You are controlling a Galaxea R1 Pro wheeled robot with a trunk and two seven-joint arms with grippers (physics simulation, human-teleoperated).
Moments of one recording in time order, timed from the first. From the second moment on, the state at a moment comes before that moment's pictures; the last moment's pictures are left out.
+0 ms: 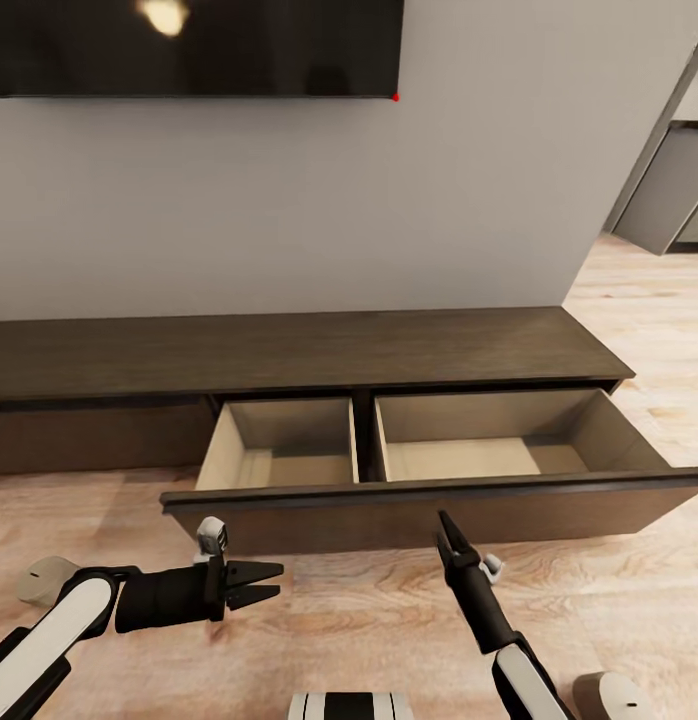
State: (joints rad) left arm -0.29 0.50 -0.37 -1.52 1.47 1.00 -0.43; right arm -0.29 0.01 0.03 -0.83 -1.31 0.09 0.78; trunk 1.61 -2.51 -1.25
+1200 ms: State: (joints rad) left arm -0.29 0.50 -0.38 -1.52 1.51 1.00 -0.43; right arm -0.28 -0.05 0.02 -0.27 -1.30 0.46 0.90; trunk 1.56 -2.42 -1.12
